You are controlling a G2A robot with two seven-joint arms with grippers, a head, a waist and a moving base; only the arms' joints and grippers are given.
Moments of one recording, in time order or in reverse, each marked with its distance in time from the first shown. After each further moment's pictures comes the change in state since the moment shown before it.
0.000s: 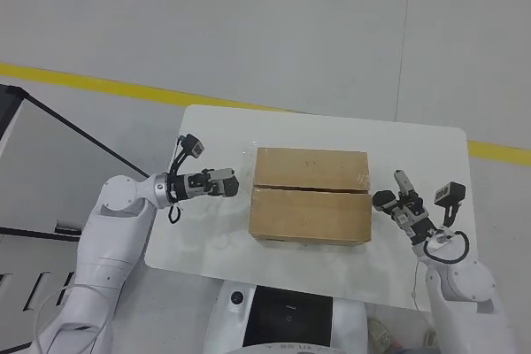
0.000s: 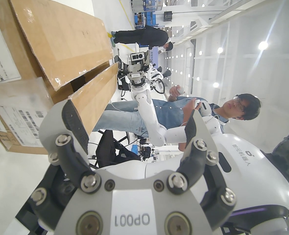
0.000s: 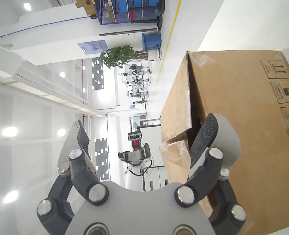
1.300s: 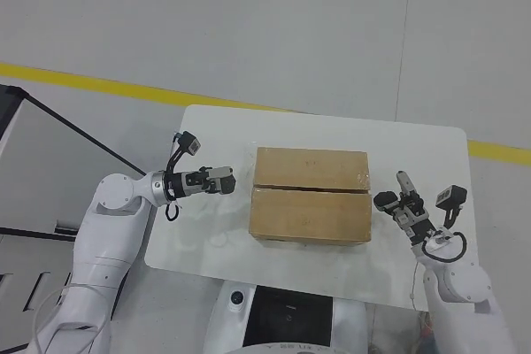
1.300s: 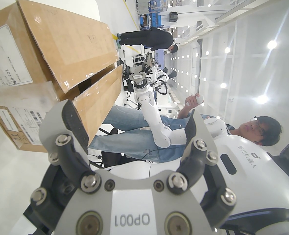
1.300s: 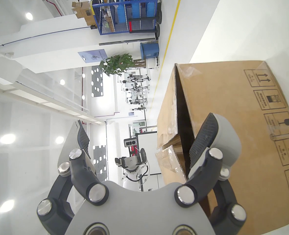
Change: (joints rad) left arm -0.001 0.003 -0.006 -0.006 0.024 -0.002 0.006; right arm 0.002 0.000 -0.026 0.036 -0.018 -0.032 -0.045
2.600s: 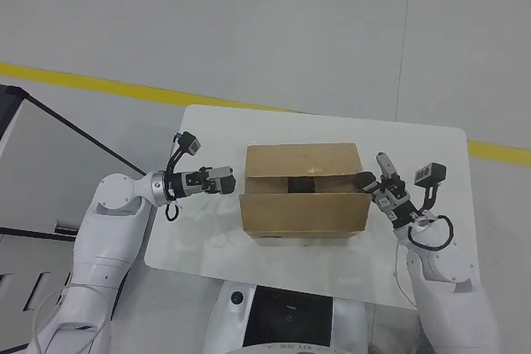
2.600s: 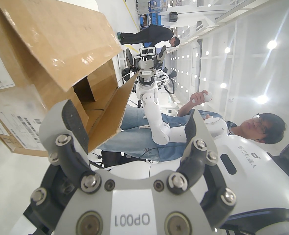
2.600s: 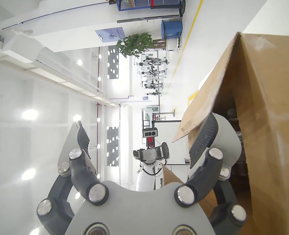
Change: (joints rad) left arm 0.000 0.000 0.000 0.000 0.000 0.000 0.000; right arm 0.105 -0.002 -0.113 -0.028 0.058 -0.004 0.020
